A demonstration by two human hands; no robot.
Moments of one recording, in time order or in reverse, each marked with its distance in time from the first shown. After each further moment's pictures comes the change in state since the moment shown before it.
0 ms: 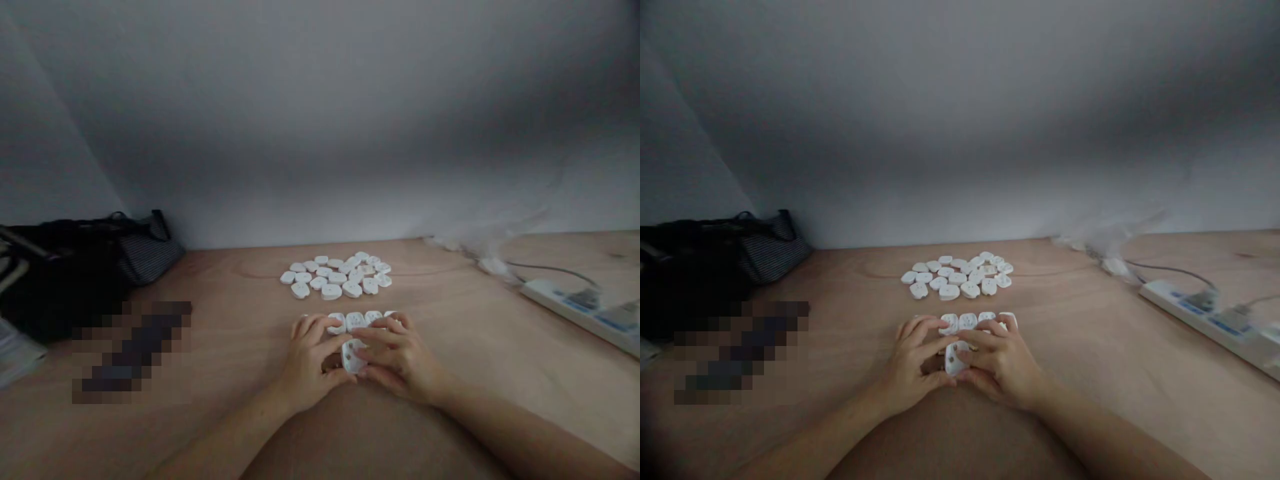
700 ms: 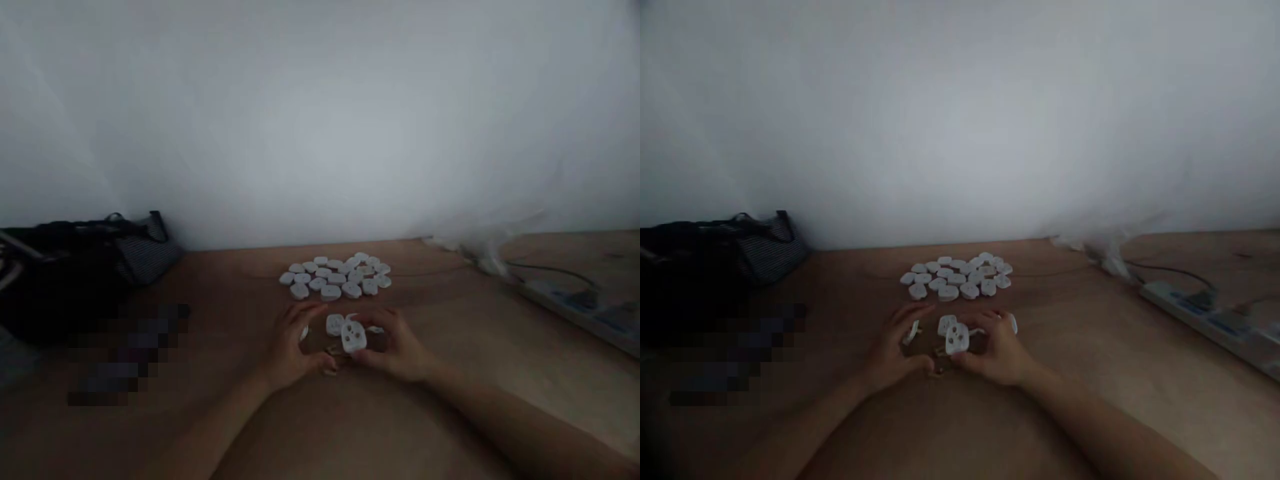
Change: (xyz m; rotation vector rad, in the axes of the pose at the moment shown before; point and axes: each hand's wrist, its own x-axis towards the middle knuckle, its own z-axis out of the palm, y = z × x) left_hand 0.002 -0.037 -0.013 -0.184 0.068 -0.154; right_hand 0.018 0.010 0.013 0.339 0.060 0.402
